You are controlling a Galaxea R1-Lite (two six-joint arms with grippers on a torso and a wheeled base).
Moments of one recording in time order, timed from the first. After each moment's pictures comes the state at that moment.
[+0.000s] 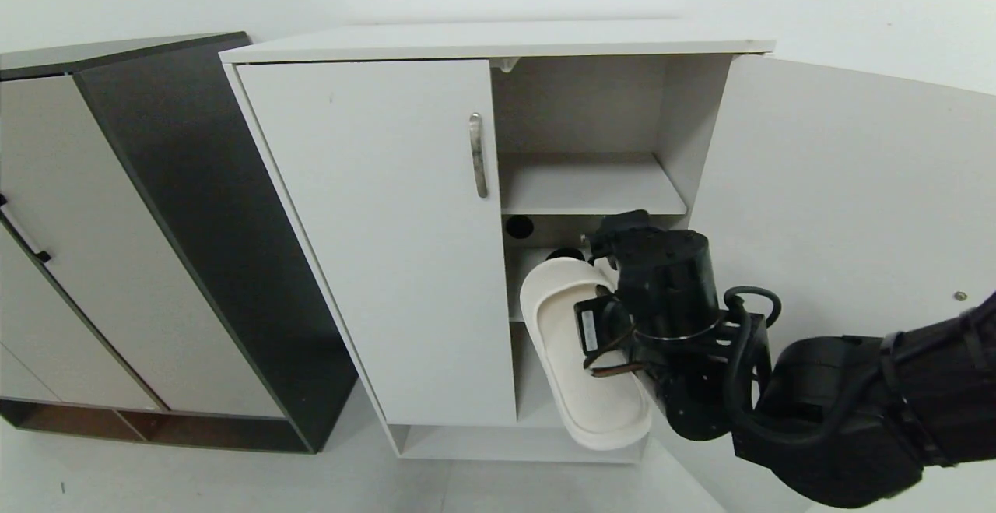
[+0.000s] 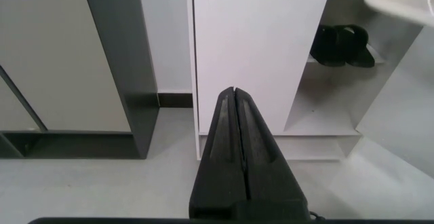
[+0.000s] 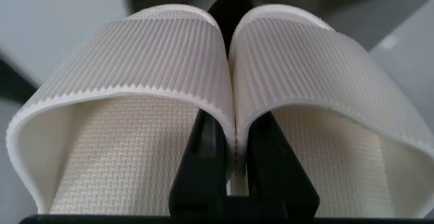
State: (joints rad) left arm 0.00 0.00 0.00 0.00 0.00 -0.02; right arm 0.89 1.90 -1.07 -0.53 -0.73 0.11
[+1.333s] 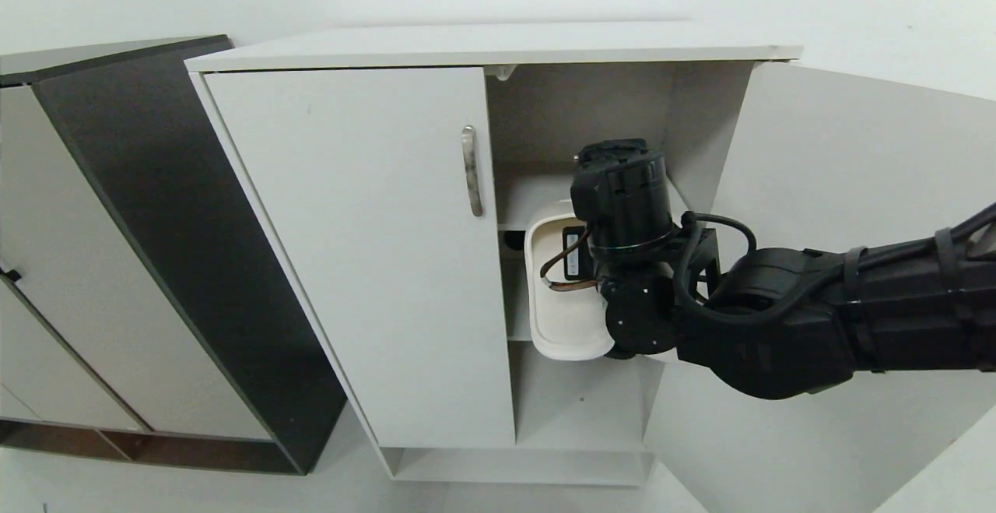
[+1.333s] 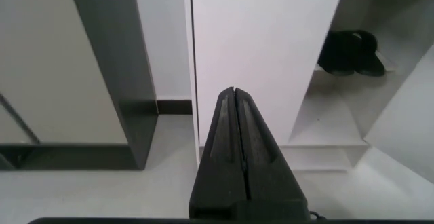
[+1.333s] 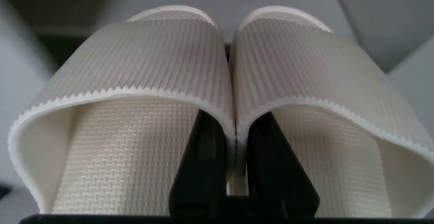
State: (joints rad) left arm 0.00 0.00 0.00 0.00 0.00 -0.02; right arm 0.88 1.97 -1.42 -0.30 -0.90 0.19
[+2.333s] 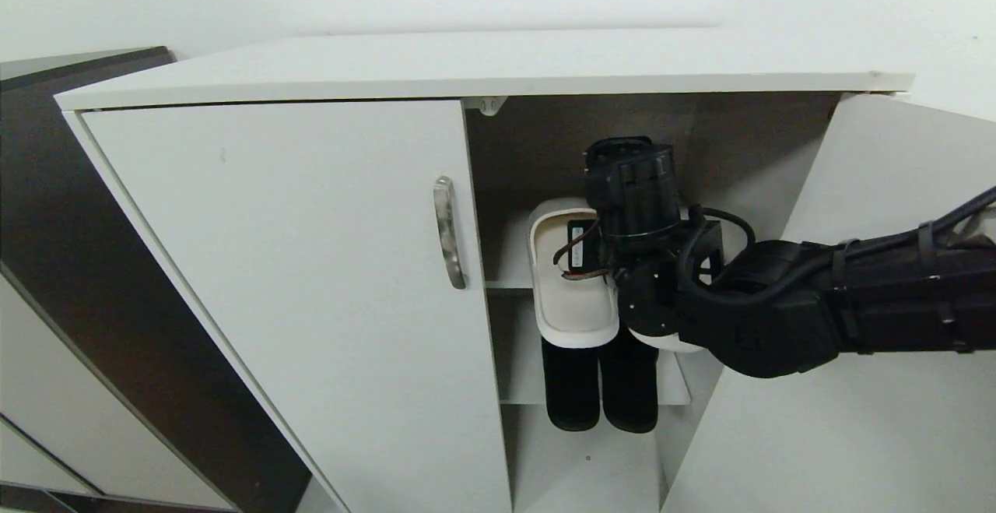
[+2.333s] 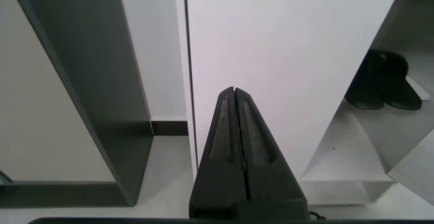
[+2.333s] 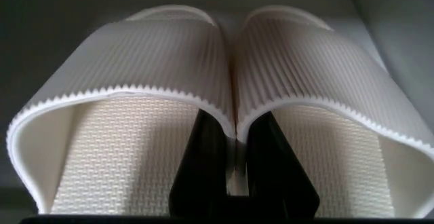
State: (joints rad) left arm 0.00 0.00 0.00 0.00 0.00 -0.02; right arm 0.82 2.00 -1.44 -0.32 -0.80 0.19
